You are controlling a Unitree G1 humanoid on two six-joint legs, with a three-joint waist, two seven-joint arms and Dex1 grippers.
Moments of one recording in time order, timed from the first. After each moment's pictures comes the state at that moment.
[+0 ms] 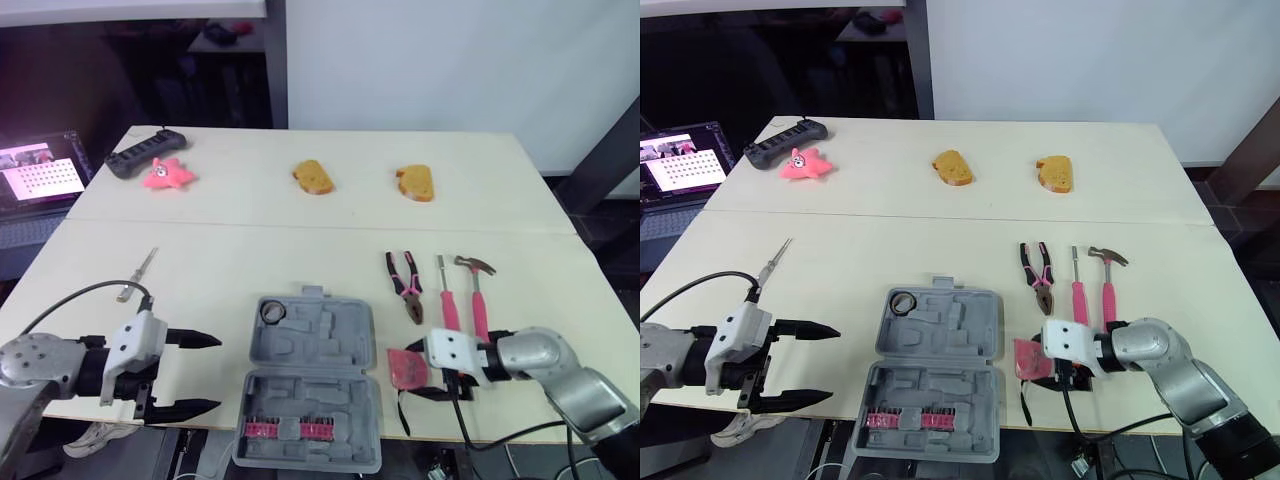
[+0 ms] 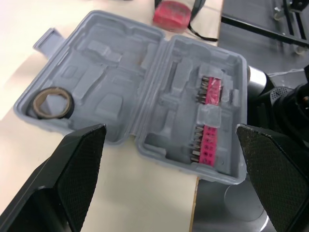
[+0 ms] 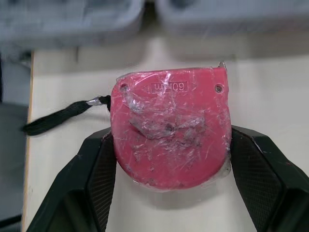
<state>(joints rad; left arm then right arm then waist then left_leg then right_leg) 0.24 0.96 0.26 -0.36 -0.54 0.23 -1.35 -0.07 -0.92 0.20 -0.23 0.10 0.21 1.13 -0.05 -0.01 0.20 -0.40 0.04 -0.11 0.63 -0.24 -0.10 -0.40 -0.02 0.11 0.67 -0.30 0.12</state>
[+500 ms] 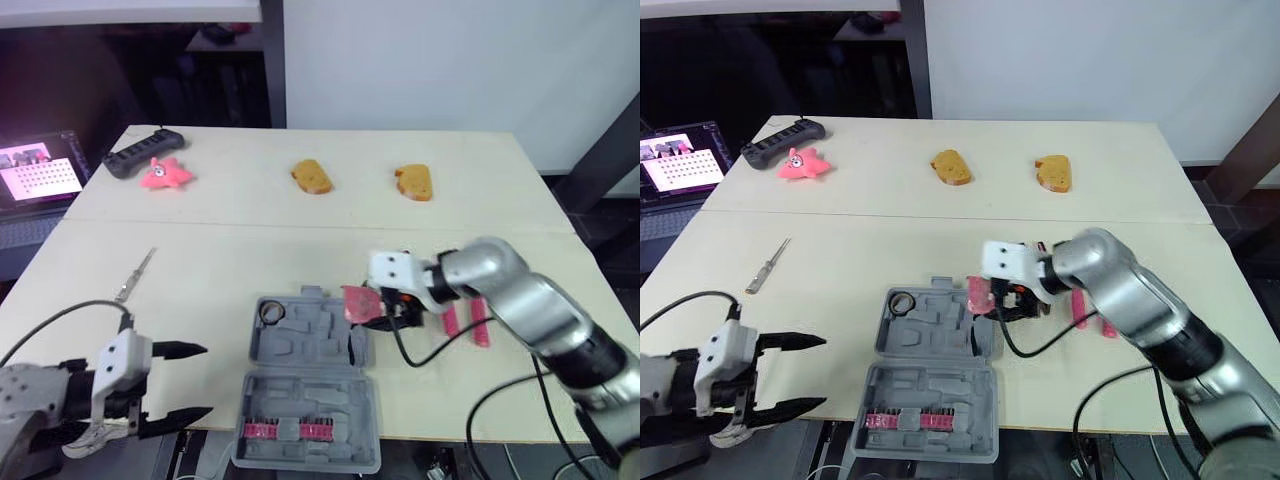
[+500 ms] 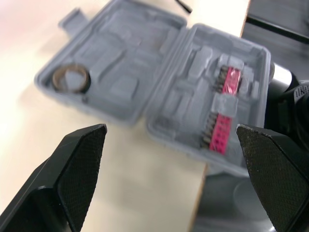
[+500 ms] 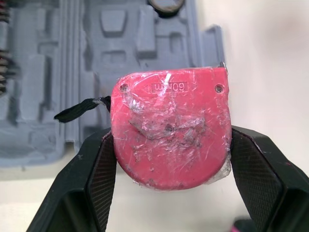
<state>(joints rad) 0.43 0.88 0.38 -0.39 -0.50 0.17 -1.27 -0.72 -0.81 0.51 -0.34 0.09 0.84 1.18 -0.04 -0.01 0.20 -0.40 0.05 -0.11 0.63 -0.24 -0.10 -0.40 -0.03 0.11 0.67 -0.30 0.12</state>
